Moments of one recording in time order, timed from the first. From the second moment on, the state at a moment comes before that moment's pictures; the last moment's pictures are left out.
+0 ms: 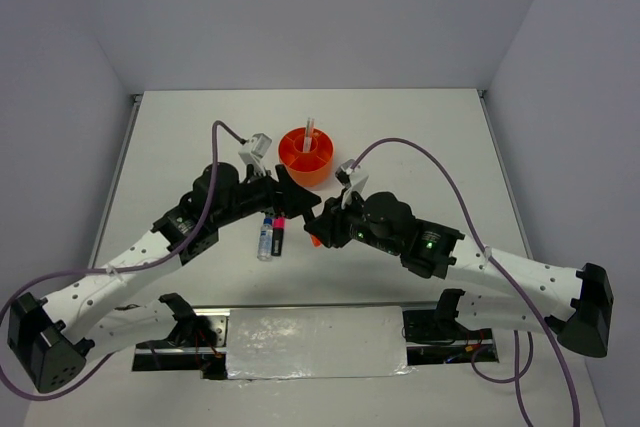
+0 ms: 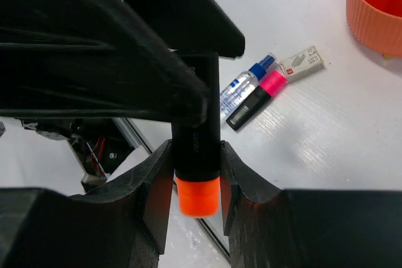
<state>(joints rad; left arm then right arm) -0.71 0.98 0.82 -0.05 0.23 -0.74 1.07 0.98 0.78 -0.09 0.10 0.48</state>
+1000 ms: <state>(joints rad) -0.46 1.44 1.10 0.08 -0.07 -0.24 1.07 0.60 0.66 -0.21 0.32 0.47</state>
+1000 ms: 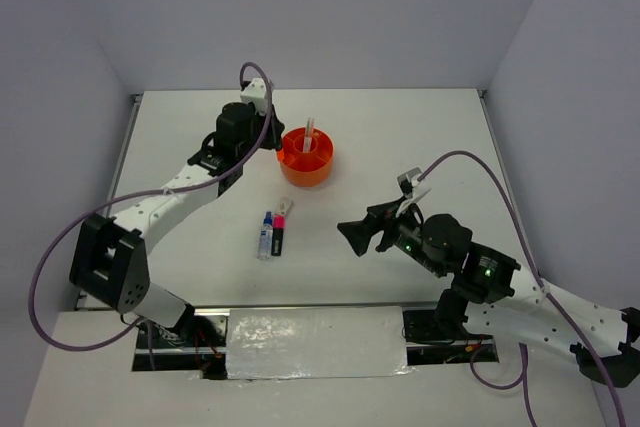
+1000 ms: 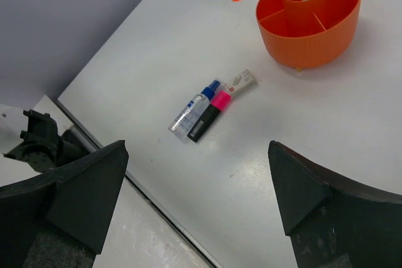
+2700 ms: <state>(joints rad) -0.39 1.07 1.17 -0.41 -0.03 -0.36 1.09 1.54 1.03 -0.36 0.41 0.75</state>
